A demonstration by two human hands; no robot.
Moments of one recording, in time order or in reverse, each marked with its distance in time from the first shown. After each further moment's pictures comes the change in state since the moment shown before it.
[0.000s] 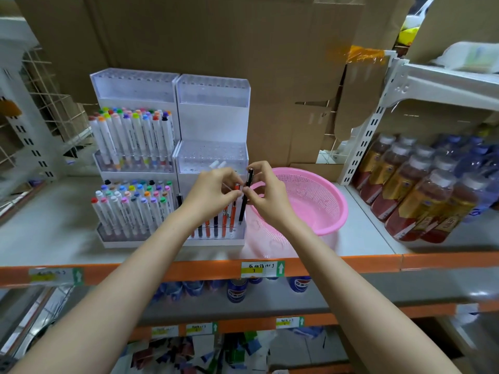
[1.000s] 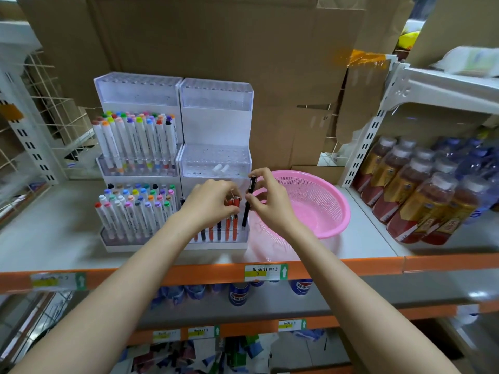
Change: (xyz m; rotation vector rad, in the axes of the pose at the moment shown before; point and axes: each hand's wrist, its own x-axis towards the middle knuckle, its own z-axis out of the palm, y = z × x) left_hand 0.000 -0.012 -0.004 0.369 -0.172 -0.007; right_hand -0.002 0.006 0.004 -0.060 -0.017 0.002
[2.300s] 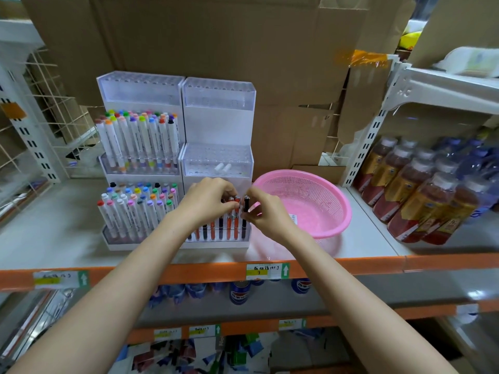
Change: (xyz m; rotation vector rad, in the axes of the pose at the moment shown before) left_hand -0.003 -0.004 -0.007 -0.051 -0.014 -0.016; right_hand -0.011 0.005 0.007 -0.099 -0.199 -0.023
